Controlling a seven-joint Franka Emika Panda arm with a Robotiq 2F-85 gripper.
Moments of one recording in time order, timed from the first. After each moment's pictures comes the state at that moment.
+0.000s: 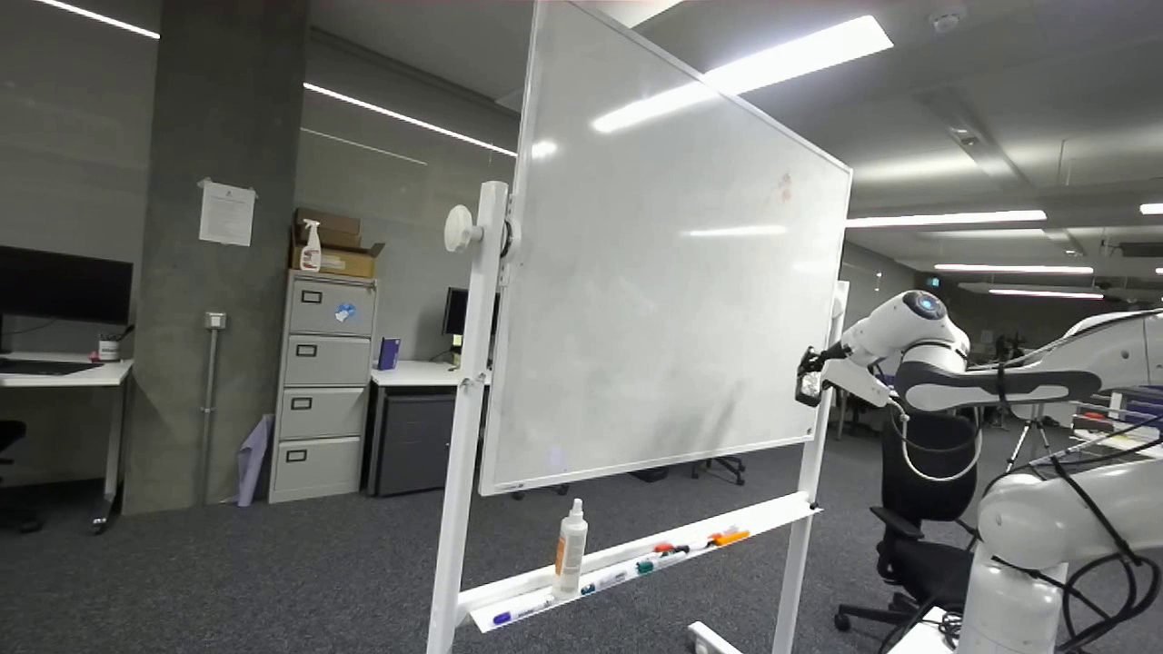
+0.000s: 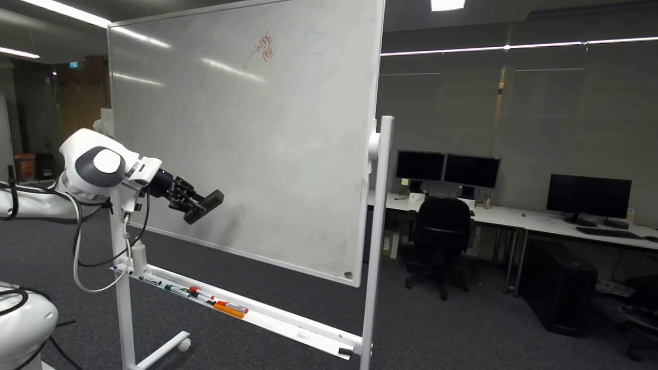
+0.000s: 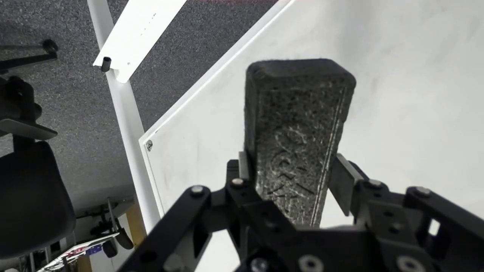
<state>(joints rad) 0.09 -1.04 -0.19 -2.78 -0.94 2.52 1.43</state>
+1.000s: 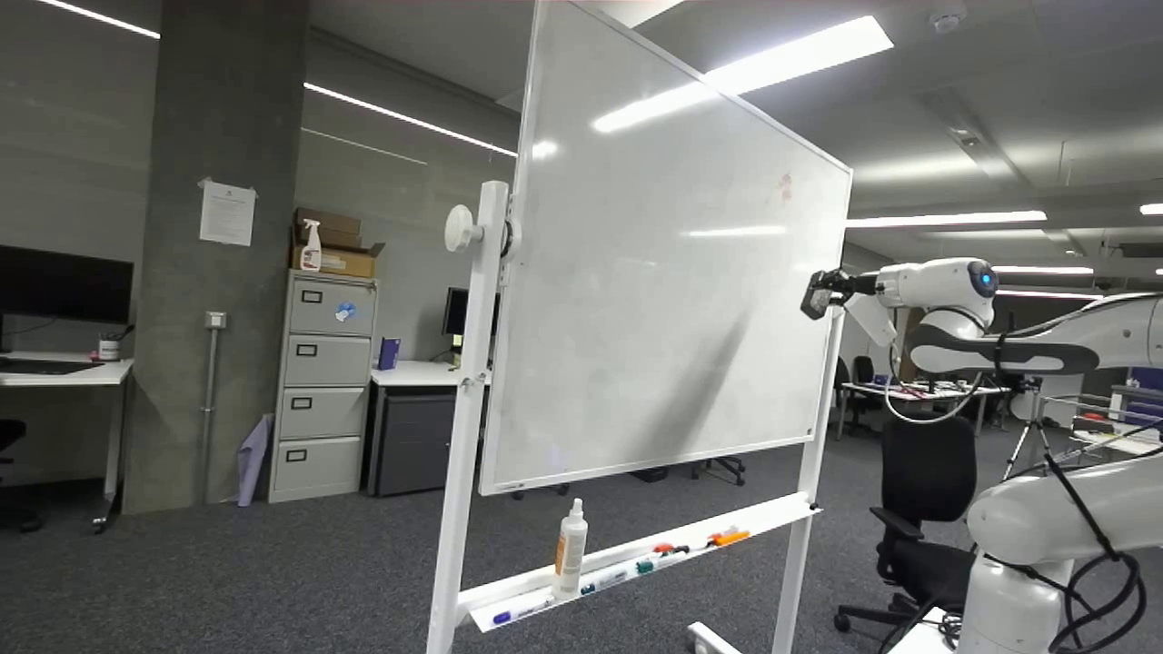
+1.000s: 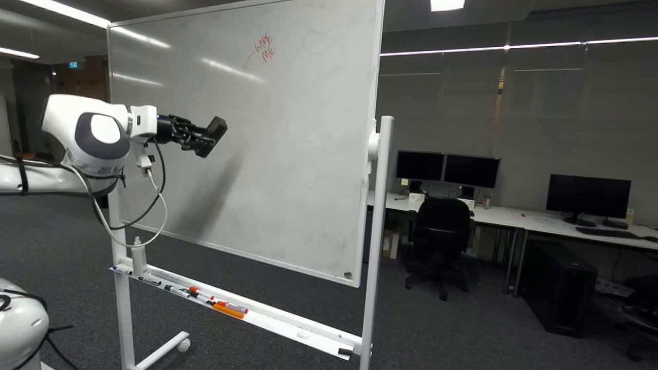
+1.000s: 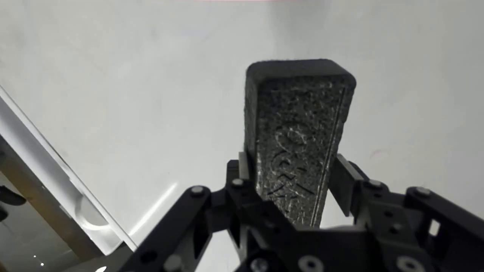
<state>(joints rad) -0.05 -0.99 -0.26 -2.56 -0.97 3.04 1.36</state>
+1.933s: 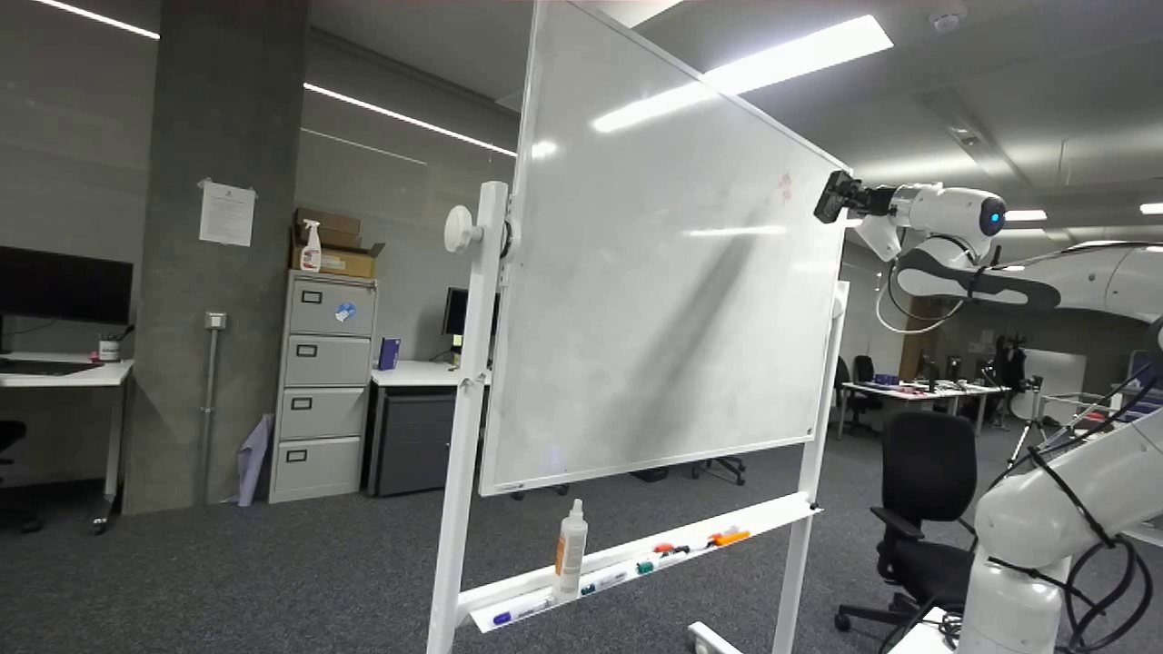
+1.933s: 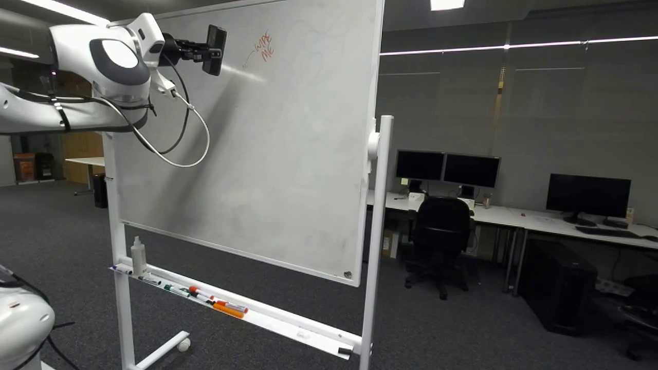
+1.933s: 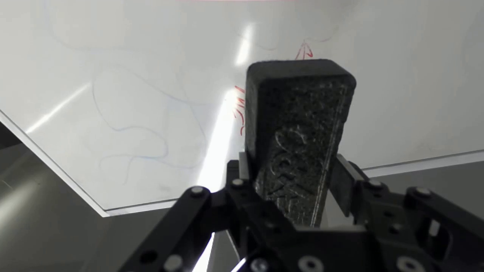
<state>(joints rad) 0.05 -0.74 -0.32 -2.04 -0.97 3.18 1.13</state>
